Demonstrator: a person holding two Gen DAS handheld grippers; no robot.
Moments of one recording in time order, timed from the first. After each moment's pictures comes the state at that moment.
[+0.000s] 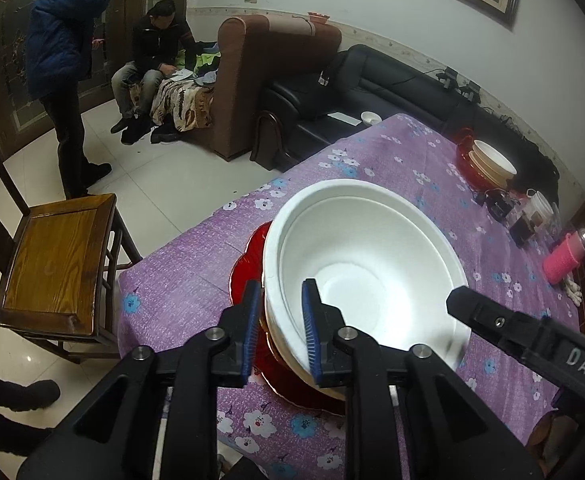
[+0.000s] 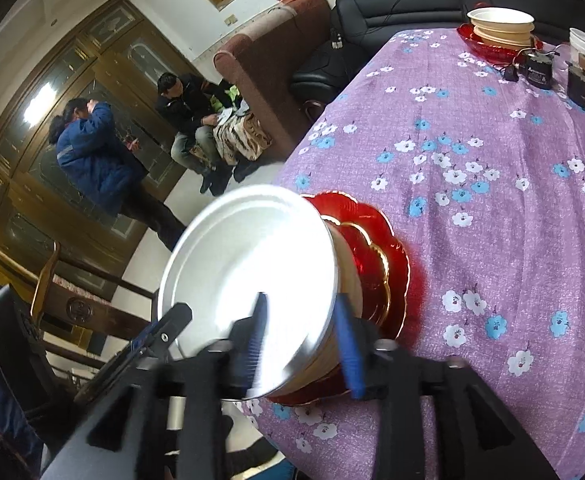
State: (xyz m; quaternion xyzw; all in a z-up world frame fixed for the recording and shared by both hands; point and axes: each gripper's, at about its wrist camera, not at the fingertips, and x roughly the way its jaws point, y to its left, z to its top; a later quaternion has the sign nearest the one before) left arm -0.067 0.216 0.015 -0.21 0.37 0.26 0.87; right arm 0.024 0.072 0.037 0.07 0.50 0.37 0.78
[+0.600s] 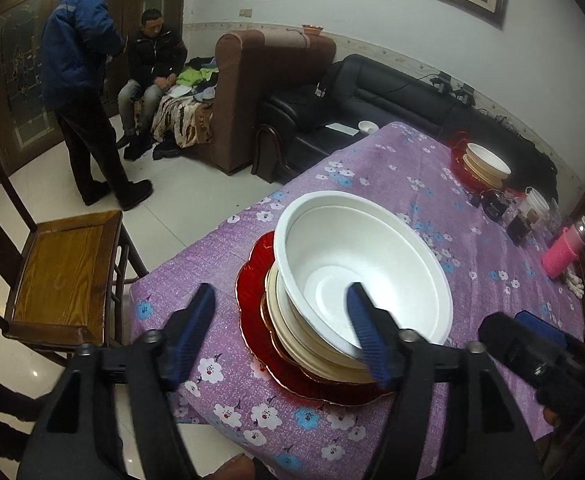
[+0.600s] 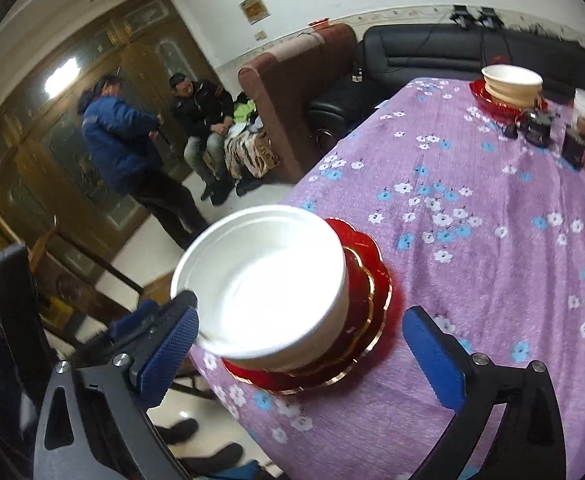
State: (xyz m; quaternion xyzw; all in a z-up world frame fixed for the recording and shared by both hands) left arm -0.082 0.203 0.031 -0.18 0.35 0.26 0.88; right arm -0.007 0.053 0.068 0.00 0.43 0.39 0.81
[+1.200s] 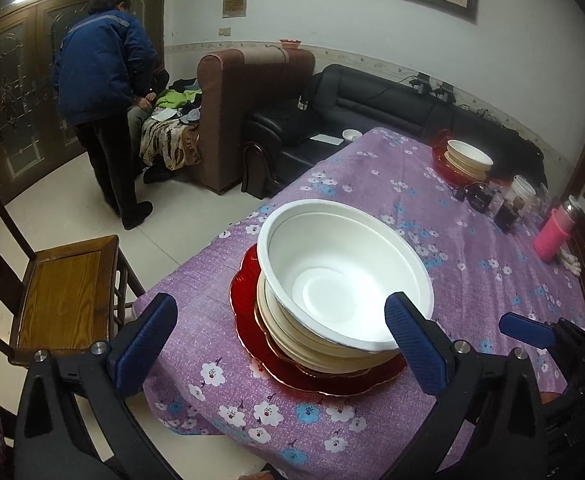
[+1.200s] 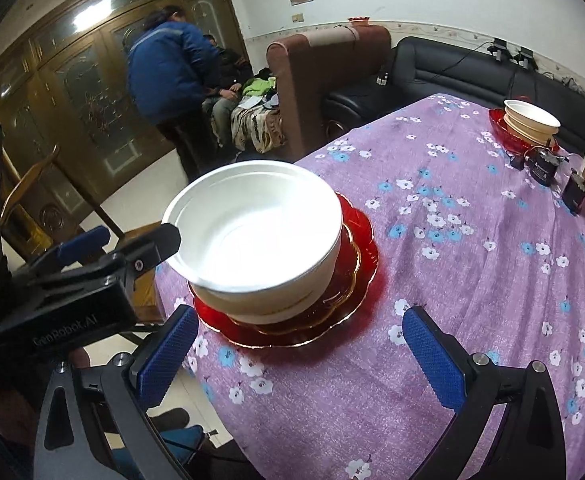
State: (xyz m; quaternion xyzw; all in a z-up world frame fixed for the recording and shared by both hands) left arm -0.088 0.189 0.042 -0.14 0.33 0.25 0.90; right arm -0.032 0.047 0.053 -0.11 0.41 0.41 0.81
